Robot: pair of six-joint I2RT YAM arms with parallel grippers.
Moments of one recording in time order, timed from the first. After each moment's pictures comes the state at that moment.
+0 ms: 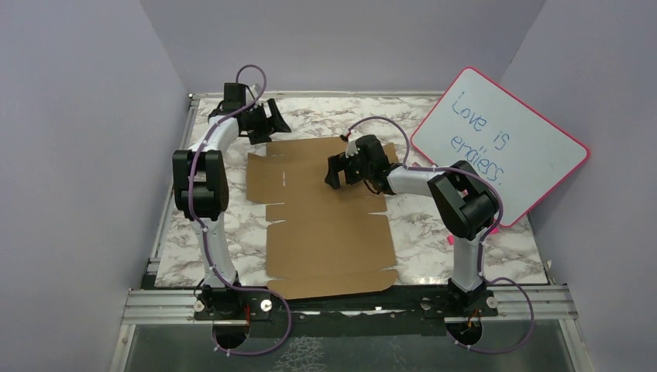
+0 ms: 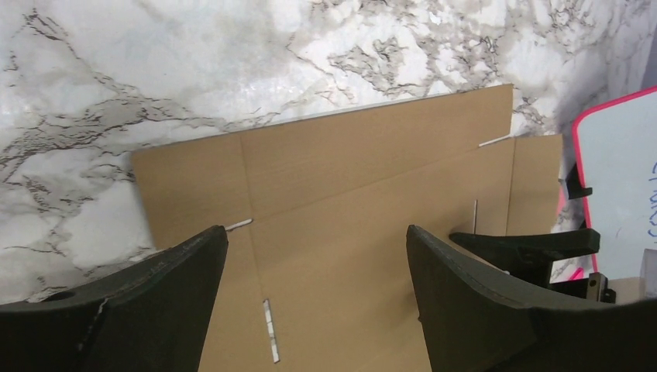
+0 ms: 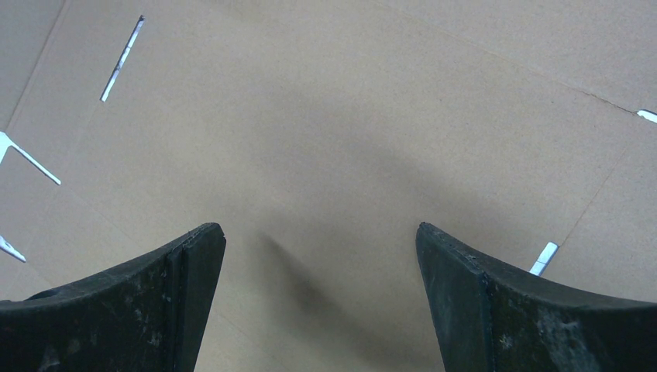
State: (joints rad) left arm -0.01 2.10 1.69 -0.44 0.52 -0.38; right arm 0.60 1.99 1.14 0.25 -0.20 0.19
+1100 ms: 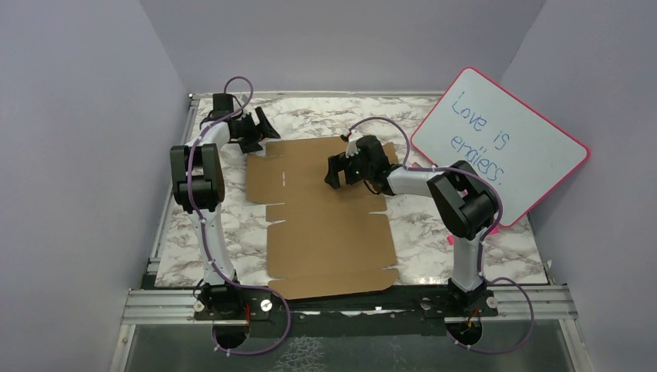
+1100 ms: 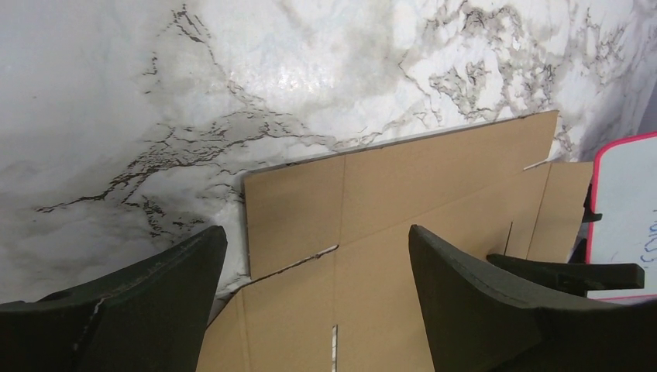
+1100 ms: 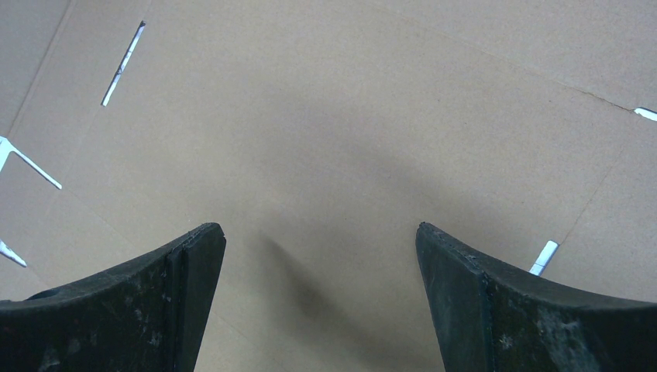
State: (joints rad) left arm 0.08 2.22 1.69 -0.39 0.57 -0.39; right arm 0.60 1.99 1.12 0.28 -0.20 0.19
